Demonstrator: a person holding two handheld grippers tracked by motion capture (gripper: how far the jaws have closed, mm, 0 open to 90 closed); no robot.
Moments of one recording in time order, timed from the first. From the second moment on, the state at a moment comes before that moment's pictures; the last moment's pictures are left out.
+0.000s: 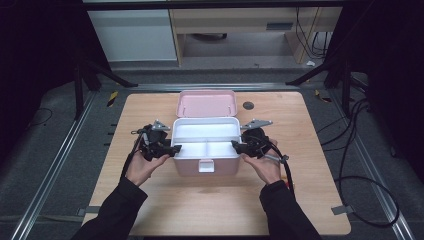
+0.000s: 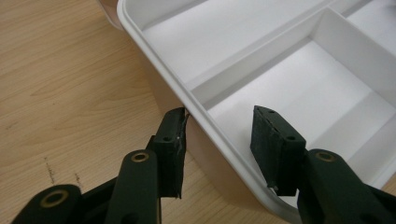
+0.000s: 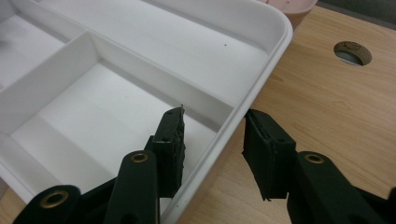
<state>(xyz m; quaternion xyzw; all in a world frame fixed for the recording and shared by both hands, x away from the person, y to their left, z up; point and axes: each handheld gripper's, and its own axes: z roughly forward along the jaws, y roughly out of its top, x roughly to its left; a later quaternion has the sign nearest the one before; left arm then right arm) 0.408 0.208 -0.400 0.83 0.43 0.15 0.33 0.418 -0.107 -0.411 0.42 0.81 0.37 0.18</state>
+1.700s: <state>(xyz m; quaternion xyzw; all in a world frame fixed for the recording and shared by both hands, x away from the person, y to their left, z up) 0.496 0.195 -0.363 0.94 0.19 0.08 0.26 0.493 -0.104 -0.364 0.13 0.92 0.36 0.09</state>
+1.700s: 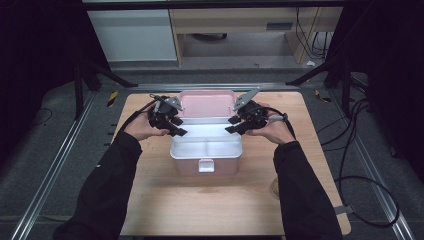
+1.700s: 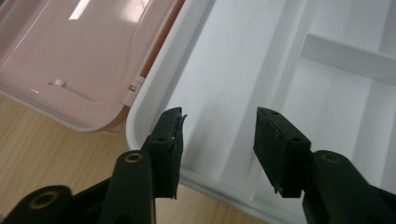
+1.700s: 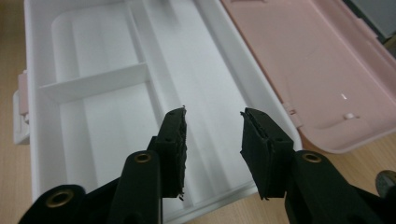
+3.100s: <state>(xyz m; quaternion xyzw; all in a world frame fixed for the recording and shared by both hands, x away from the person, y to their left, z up) 0.494 0.182 -0.373 0.98 0.08 0.02 0.18 0.502 -0.083 -0.378 0.08 0.97 0.21 0.01</state>
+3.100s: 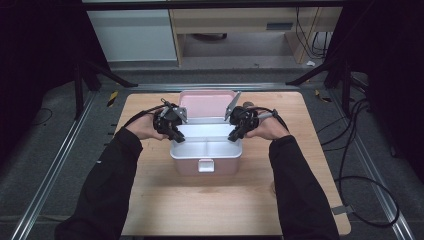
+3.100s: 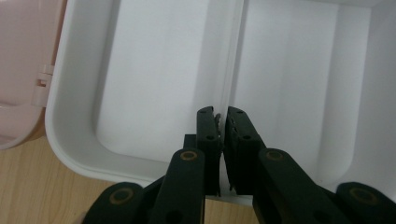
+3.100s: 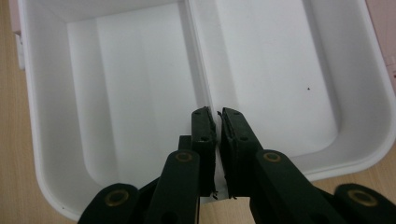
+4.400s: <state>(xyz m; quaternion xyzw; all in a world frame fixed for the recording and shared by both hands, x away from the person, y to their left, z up) 0.431 0.167 -0.307 0.98 0.03 0.08 0.18 0.435 -0.104 -0.314 0.05 0.96 0.25 0.07</state>
